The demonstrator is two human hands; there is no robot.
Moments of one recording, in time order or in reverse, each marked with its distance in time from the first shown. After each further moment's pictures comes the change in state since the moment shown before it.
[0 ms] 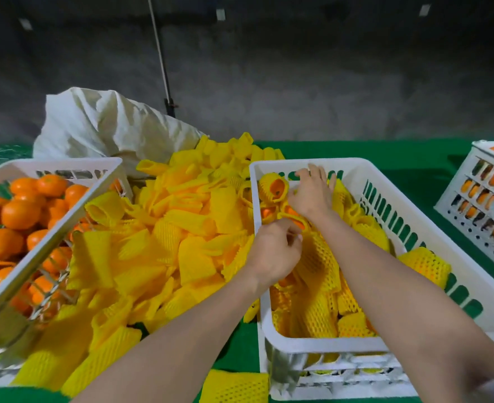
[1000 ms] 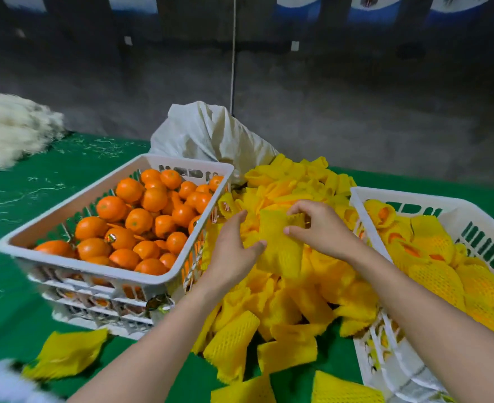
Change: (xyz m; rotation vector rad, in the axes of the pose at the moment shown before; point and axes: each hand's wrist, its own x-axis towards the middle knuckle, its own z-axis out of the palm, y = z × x) left_hand -0.097 -0.121 -0.241 -0.175 0.208 -0.324; right_hand -0.114 -0.237 -0.050 0.521 -0.289 -0.461
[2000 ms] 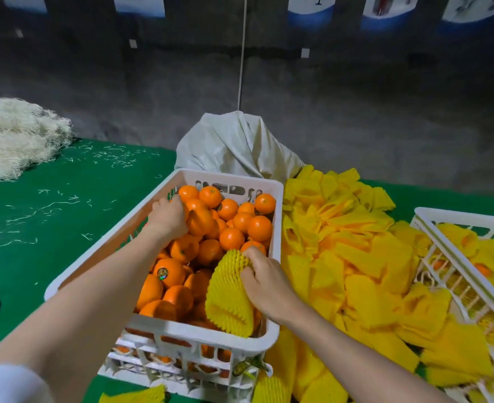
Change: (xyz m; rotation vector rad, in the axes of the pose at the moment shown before) left_hand 0.196 -0.148 -0.217 0.911 0.039 -0.151; right_hand 0.068 -0.120 0.200 0.136 -0.091 0.036
